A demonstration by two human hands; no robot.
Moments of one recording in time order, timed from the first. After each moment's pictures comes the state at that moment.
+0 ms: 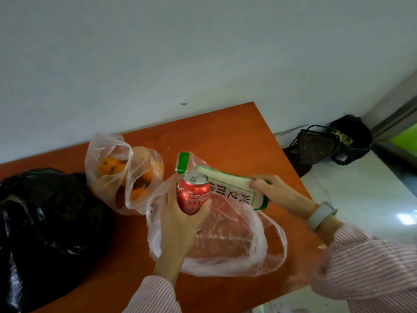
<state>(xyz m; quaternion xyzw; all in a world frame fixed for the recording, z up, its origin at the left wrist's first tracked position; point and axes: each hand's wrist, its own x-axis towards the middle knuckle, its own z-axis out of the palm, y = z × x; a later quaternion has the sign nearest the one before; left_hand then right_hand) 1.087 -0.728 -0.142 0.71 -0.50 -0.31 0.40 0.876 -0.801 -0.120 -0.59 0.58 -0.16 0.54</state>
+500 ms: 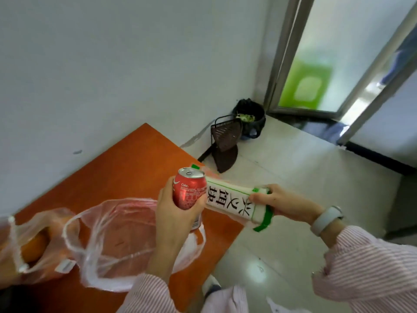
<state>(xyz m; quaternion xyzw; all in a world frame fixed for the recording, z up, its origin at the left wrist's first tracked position) 0.925 -0.685 -0.093 0.53 -0.64 -0.46 0.33 0.699 -0.621 -0.093 -0.33 0.65 -0.31 0.61</state>
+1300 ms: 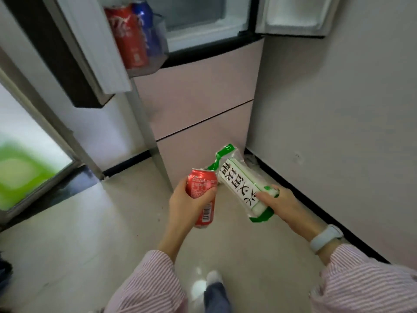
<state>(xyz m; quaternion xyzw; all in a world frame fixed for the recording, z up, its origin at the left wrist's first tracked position) 0.456 -0.200 -0.071 0.01 -0.80 -0.59 -0.08 0.499 0.011 -0.085 0.22 0.79 -0.57 0.04</state>
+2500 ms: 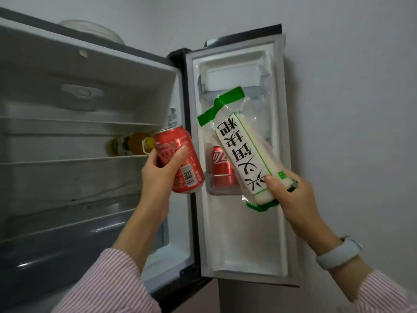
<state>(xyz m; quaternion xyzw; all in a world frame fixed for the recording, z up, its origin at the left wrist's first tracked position) 0.002 0.139 0.324 -0.28 -0.55 -0.77 0.16 0.085 0.336 0.282 -0.12 0.64 -0.58 -0.48</state>
